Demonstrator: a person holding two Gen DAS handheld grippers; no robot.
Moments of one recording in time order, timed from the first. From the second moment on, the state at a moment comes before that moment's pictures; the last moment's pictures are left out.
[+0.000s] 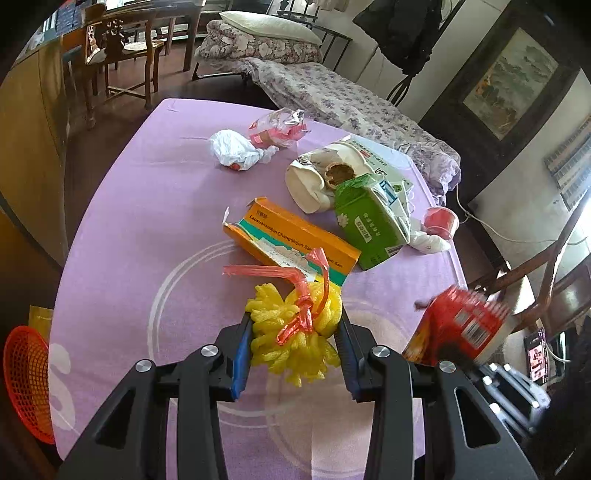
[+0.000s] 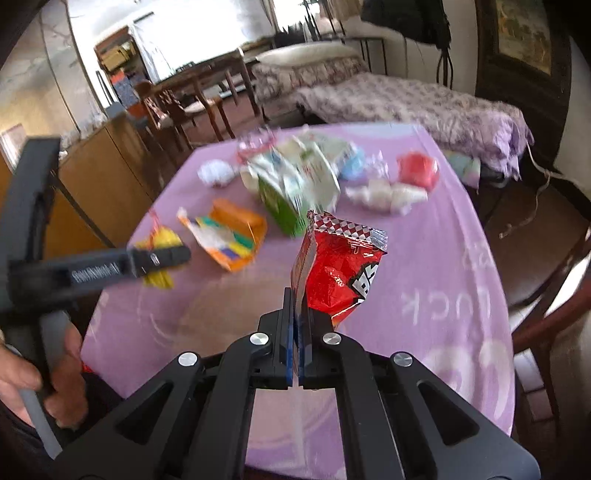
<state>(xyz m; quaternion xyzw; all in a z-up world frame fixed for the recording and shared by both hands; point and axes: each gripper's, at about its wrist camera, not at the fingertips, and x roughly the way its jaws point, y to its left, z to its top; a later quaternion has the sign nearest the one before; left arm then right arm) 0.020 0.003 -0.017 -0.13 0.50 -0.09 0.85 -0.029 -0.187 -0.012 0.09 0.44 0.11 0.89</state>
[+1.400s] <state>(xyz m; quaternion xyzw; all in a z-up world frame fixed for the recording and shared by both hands) -0.176 0.364 -0.092 -0.31 0.50 0.23 0.77 -0.063 0.234 0.001 -0.10 0.54 0.50 0.68</state>
